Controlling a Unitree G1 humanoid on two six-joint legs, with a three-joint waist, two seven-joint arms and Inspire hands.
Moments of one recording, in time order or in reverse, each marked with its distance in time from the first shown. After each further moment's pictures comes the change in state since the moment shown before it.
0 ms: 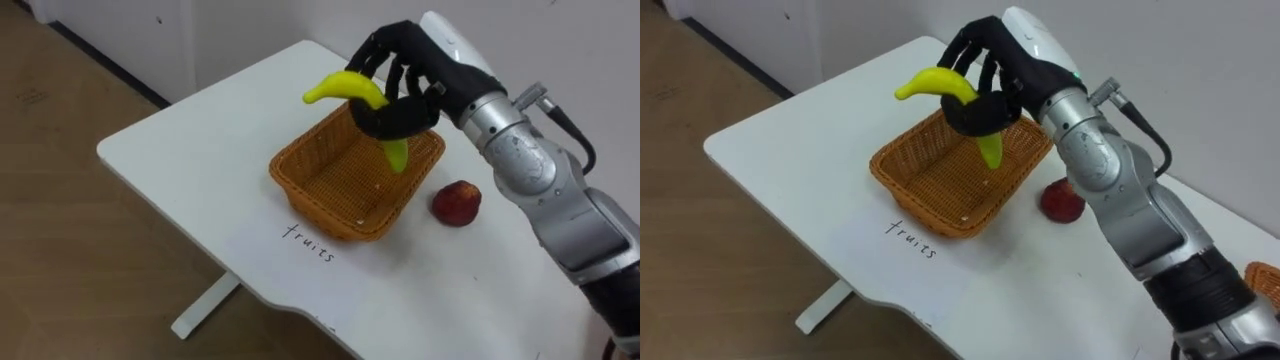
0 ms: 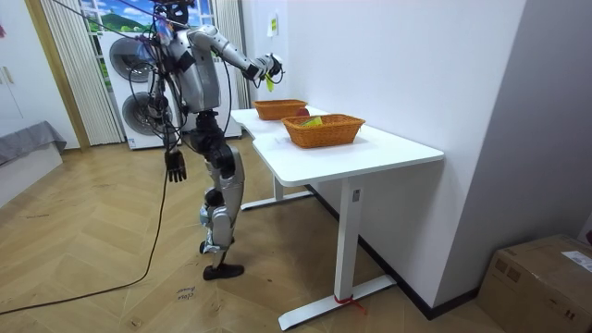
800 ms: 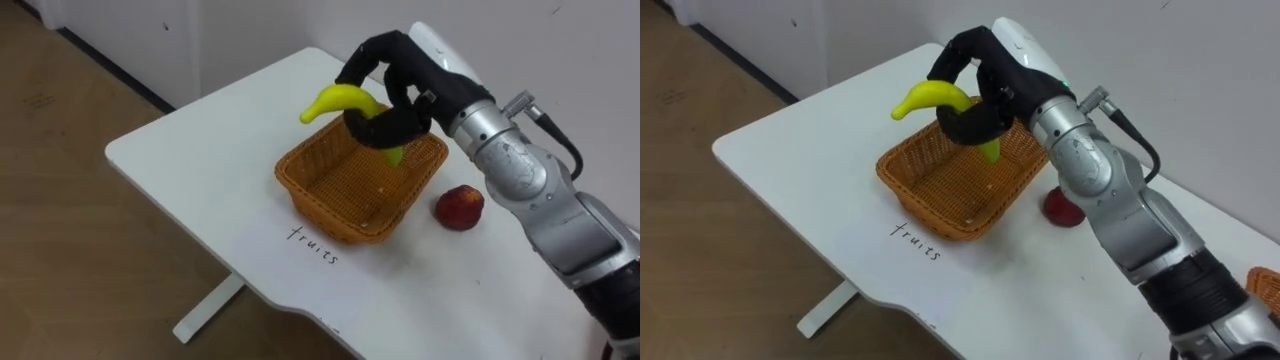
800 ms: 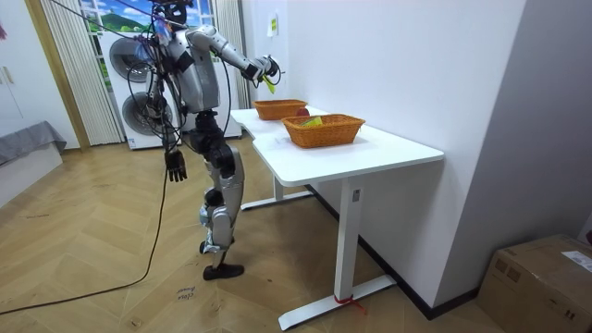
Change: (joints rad) left arm 0.015 -0.001 -0.017 -0.028 0.000 -0.001 0.001; right arm 0.000 0.003 0.038 0.007 0.044 -0.007 0.000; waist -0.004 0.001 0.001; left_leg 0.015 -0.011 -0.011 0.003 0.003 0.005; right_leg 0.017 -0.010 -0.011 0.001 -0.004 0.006
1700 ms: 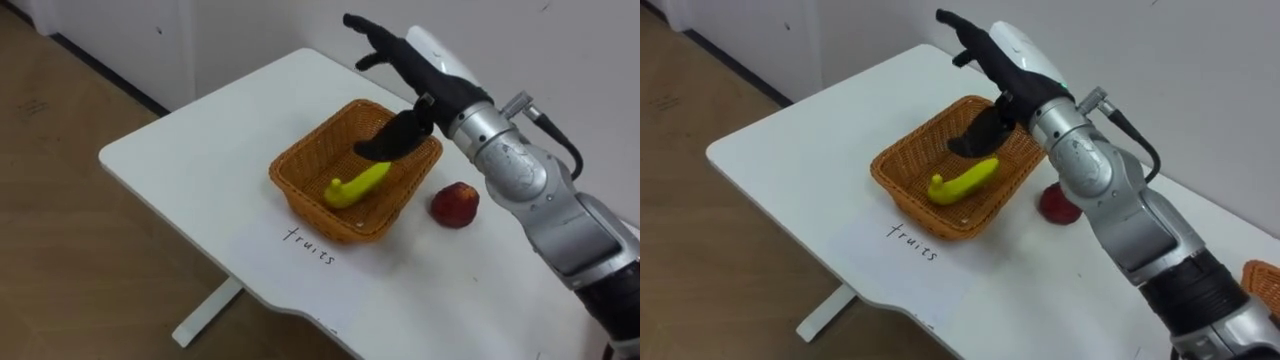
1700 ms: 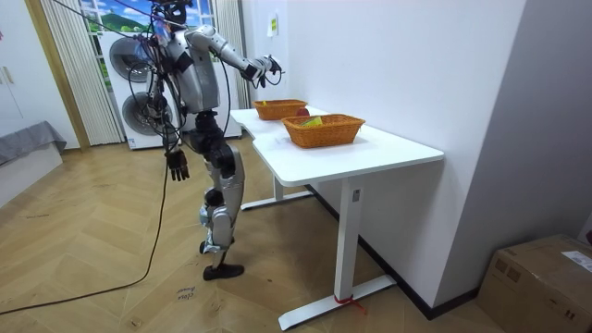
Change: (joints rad) left arm 0.000 -0.001 -0.021 -0.004 0.000 0.001 -0.004; right arm 0.002 -0.002 0.000 0.003 -0.009 -0.003 0.028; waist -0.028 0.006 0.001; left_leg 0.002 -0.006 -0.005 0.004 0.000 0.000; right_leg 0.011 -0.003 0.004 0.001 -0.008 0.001
